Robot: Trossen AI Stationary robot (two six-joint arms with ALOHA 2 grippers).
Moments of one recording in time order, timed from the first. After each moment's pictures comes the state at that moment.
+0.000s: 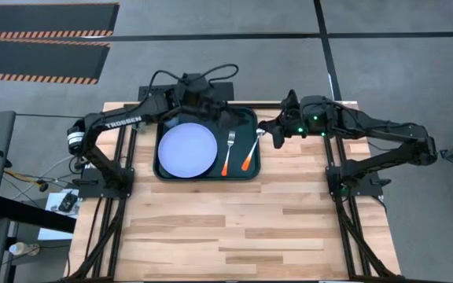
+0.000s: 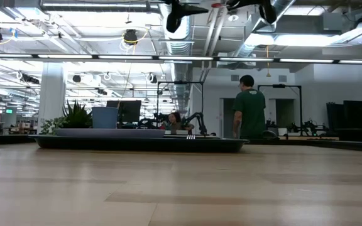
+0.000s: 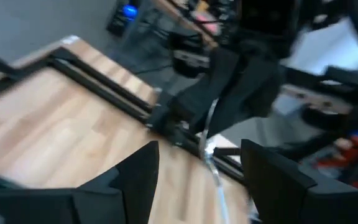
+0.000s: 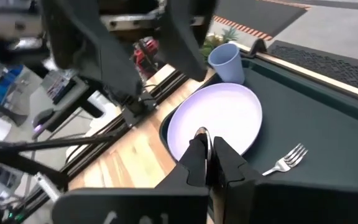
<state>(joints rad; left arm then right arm) 0.33 1.60 1.56 -0.24 0.37 -0.54 -0.18 1.13 1.22 -0.47 0.10 0.59</state>
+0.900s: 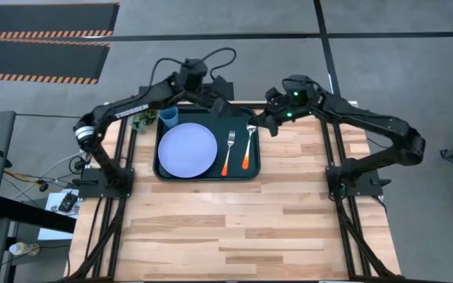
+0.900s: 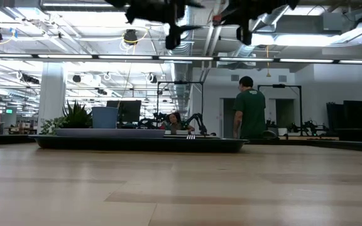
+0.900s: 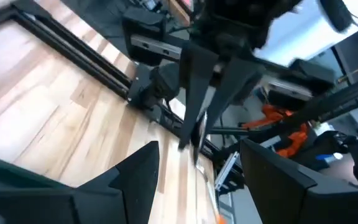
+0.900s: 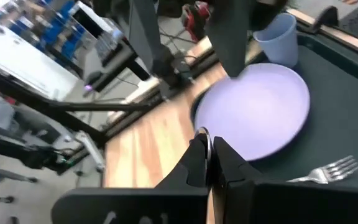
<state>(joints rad) 0.52 1.67 1.56 -0.23 0.76 -0.59 -0.47 1.28 1.22 -0.36 -0.48 0.43</state>
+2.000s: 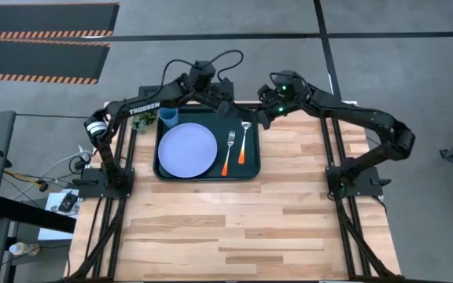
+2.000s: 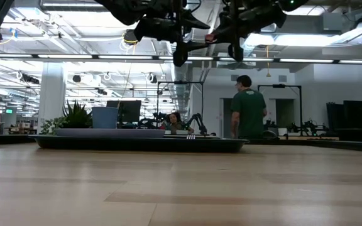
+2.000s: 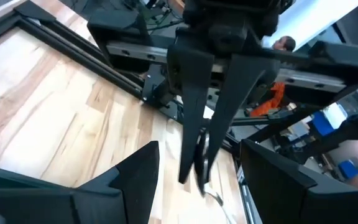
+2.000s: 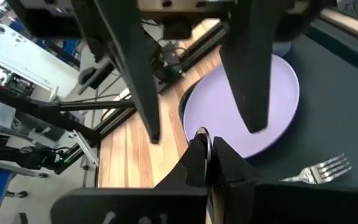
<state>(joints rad) 0.55 1.80 1.56 -0.15 0.83 -0.45 -0.56 1.42 1.22 -0.28 -0.60 0.42</state>
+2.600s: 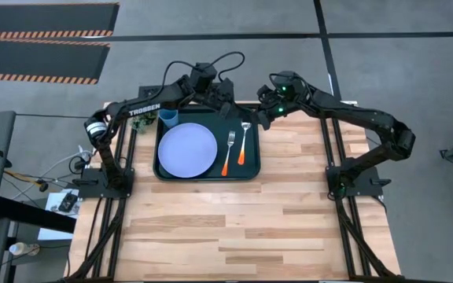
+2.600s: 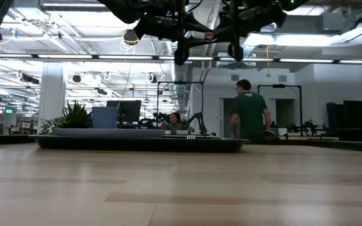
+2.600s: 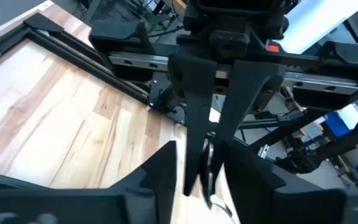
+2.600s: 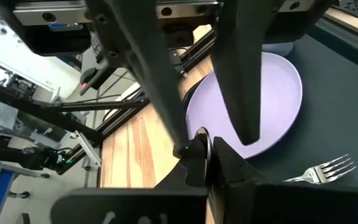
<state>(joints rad) 0.53 1.80 1.56 -0.14 0.76 -0.43 -0.54 1.42 1.22 -0.28 -0.60 0.44</state>
